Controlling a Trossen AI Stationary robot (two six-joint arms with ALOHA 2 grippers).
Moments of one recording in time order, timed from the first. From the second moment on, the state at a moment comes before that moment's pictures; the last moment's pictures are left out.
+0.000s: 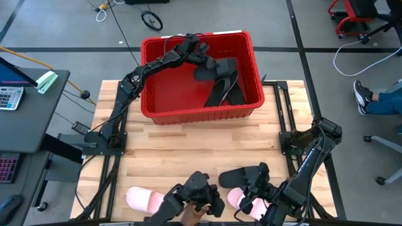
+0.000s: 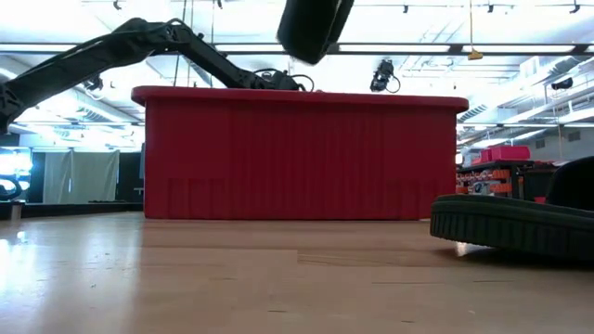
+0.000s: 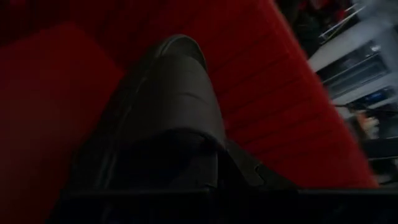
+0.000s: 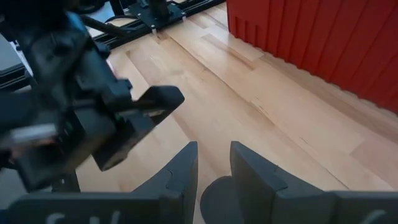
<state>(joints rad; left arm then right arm) 0.77 2.36 2.05 -0.16 0.67 -0.46 0.94 1.76 1.48 -1.05 1.02 1.47</state>
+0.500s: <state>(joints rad) 0.74 2.41 2.04 -0.18 0.62 -0.47 0.92 1.76 1.48 -1.05 1.02 1.47</state>
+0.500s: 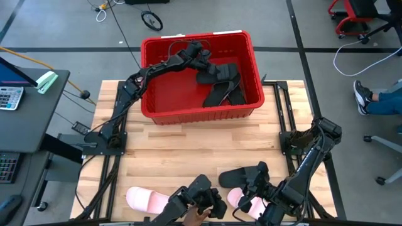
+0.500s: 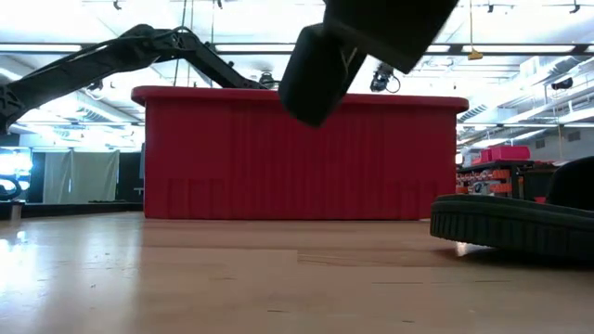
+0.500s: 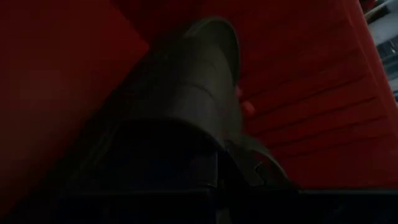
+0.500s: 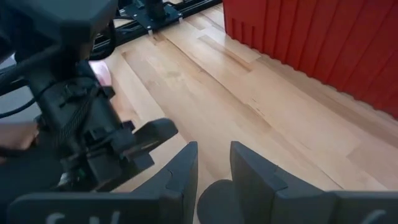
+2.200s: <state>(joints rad) 0.77 2.16 2.04 -0.58 0.51 -0.17 0.92 1.76 1.48 -1.04 1.01 1.47</state>
